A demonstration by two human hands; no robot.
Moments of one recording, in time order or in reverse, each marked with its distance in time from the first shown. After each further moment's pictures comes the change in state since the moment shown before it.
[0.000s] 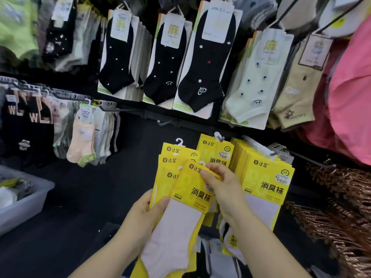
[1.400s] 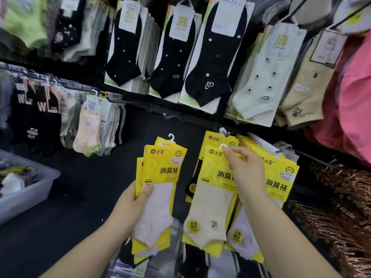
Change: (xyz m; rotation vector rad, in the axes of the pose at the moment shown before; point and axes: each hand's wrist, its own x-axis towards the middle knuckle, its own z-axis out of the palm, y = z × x) left_hand 0.012 -0.010 -0.027 0.105 0.199 0.026; right_hand 0.019 -0.024 -0.022 -0.128 0.232 -0.185
